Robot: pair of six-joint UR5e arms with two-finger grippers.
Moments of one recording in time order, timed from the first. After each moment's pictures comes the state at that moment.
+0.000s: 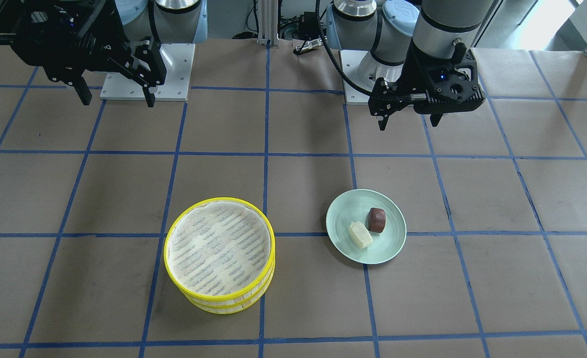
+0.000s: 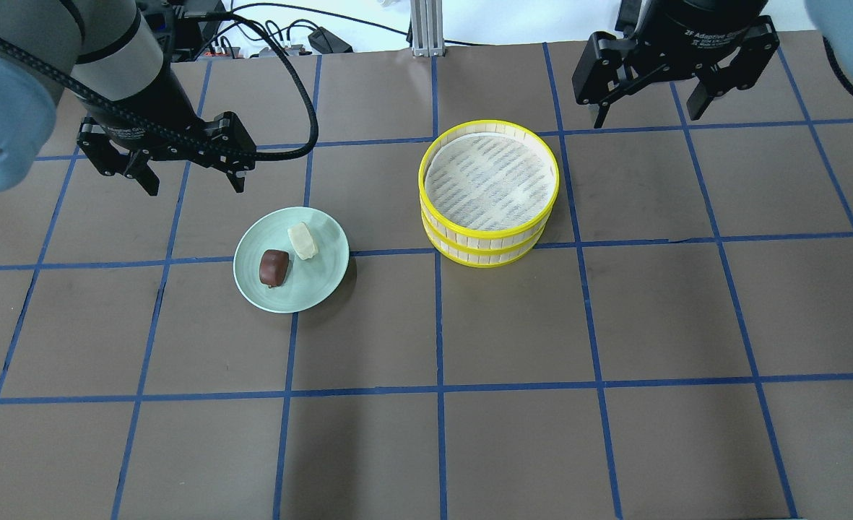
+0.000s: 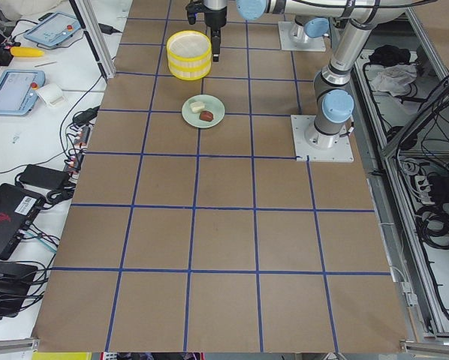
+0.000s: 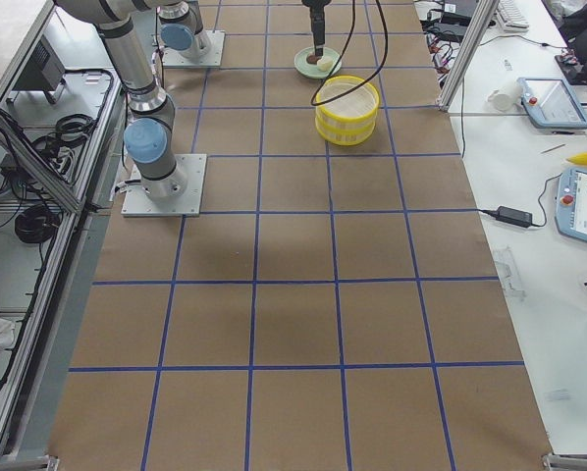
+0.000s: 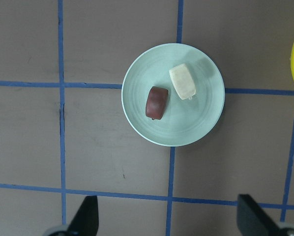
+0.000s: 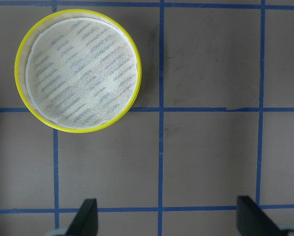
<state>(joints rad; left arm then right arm) -1.60 -1.54 -1.58 -1.58 1.66 -0.08 1.65 -1.58 1.43 -1.51 -1.62 0.06</state>
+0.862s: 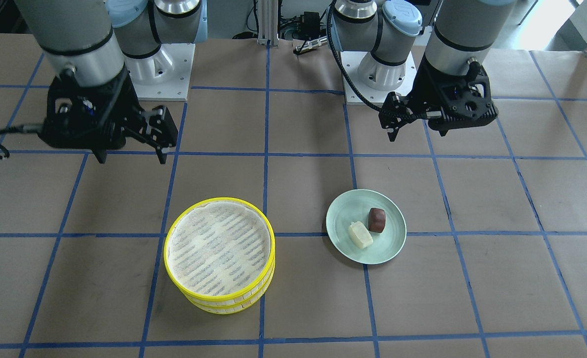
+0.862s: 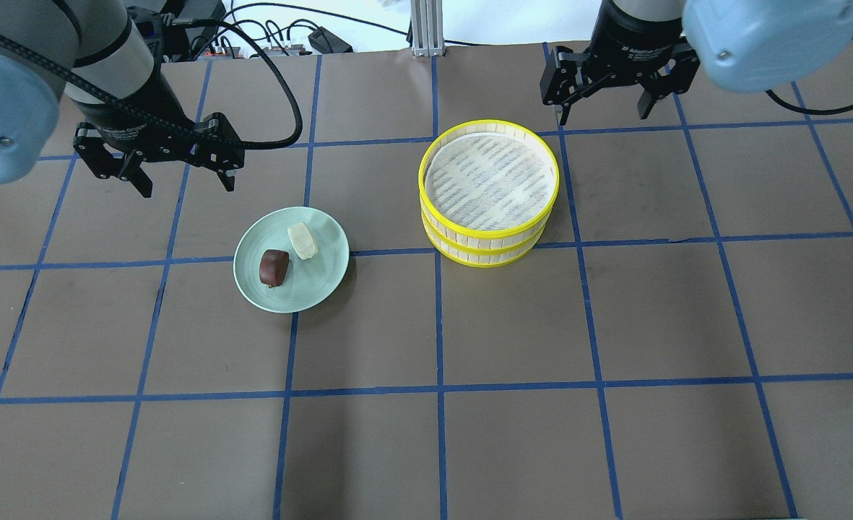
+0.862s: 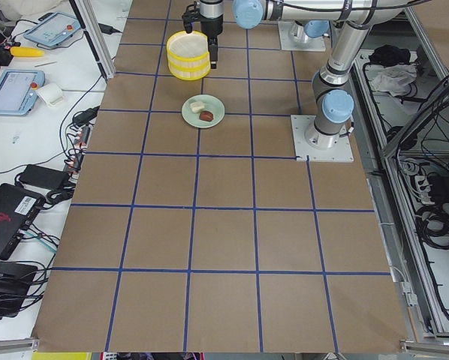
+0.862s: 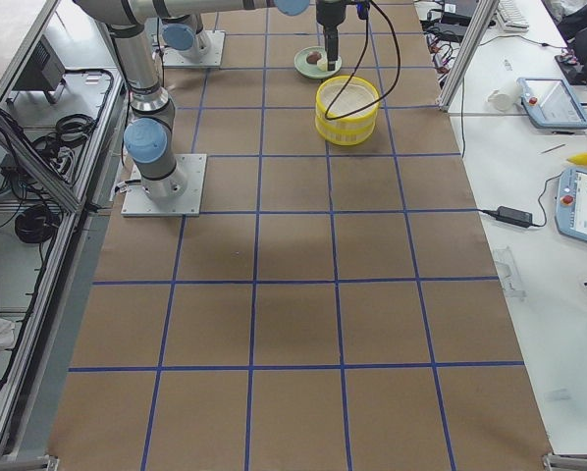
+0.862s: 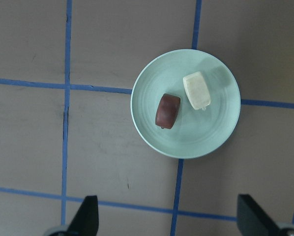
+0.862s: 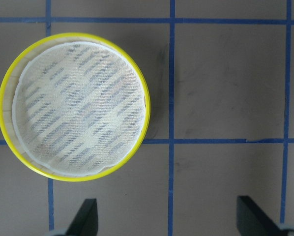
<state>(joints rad) -1.55 -1.57 -1.60 -1.55 1.66 -0.08 1.65 -1.43 1.45 -1.68 -1.61 0.07</state>
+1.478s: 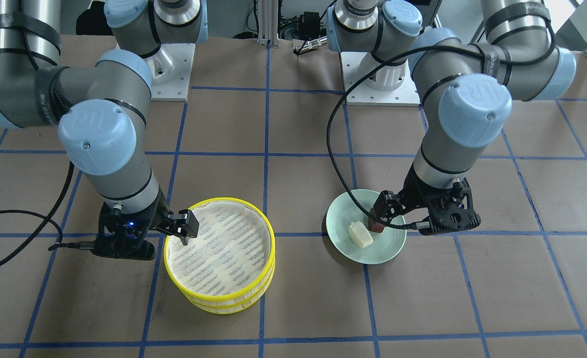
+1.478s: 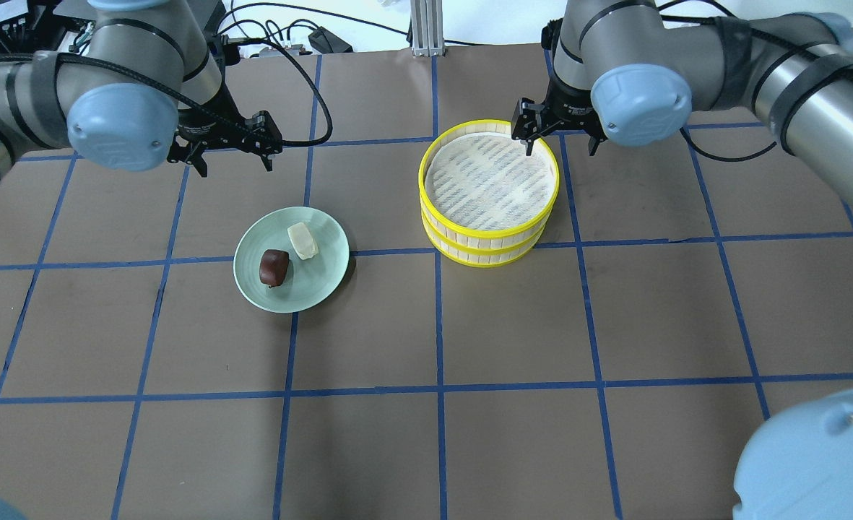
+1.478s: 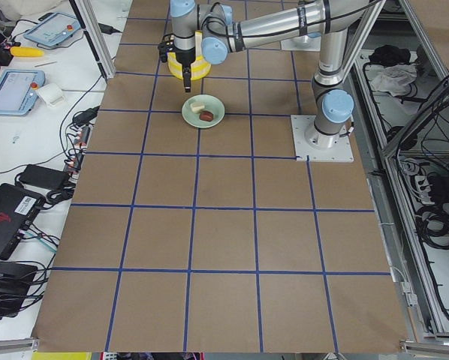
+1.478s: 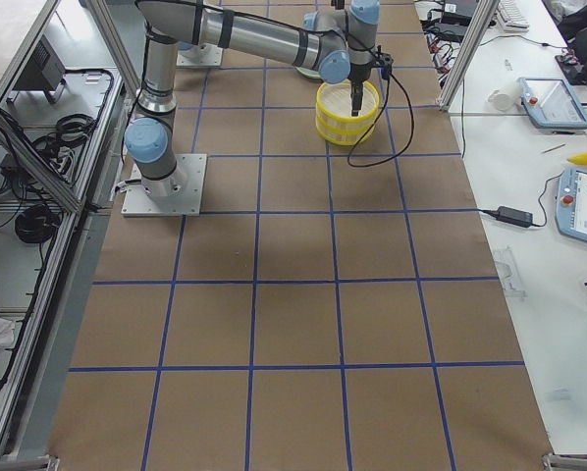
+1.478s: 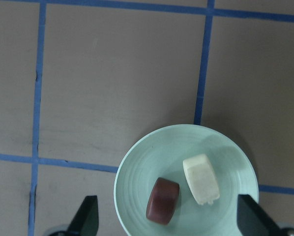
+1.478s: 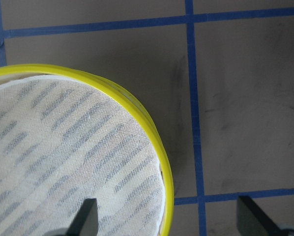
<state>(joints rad) -1.55 -1.84 -1.62 -1.21 1.65 -0.09 1.65 -1.20 1.54 -1.98 -1.59 0.16</state>
